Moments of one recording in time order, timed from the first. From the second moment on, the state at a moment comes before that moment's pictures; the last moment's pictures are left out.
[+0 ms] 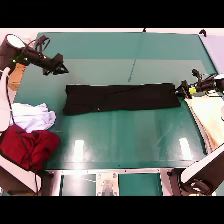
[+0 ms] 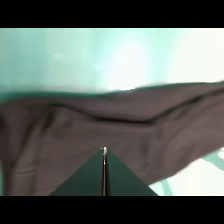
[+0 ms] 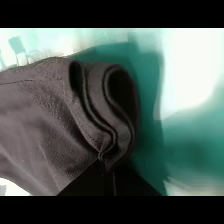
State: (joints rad) left arm 0.08 -1.83 1.87 0.88 -1.35 -1.52; right arm -0.52 -2.11 1.80 -0.89 1.50 1.23
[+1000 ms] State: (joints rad) left arm -0.62 -2.17 1.91 0.67 -0.80 -1.46; right arm -0.28 -1.65 2.02 -0.63 1.83 1.28
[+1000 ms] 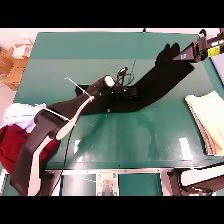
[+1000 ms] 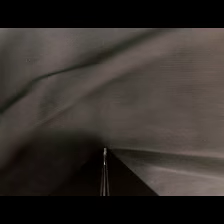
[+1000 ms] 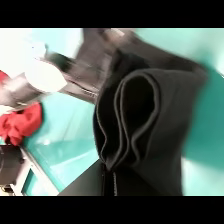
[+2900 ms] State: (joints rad) left arm 0.22 -1.77 2.06 0.60 -1.55 -1.42; right arm 0.03 -1.83 1.63 -0.69 1.14 1.41
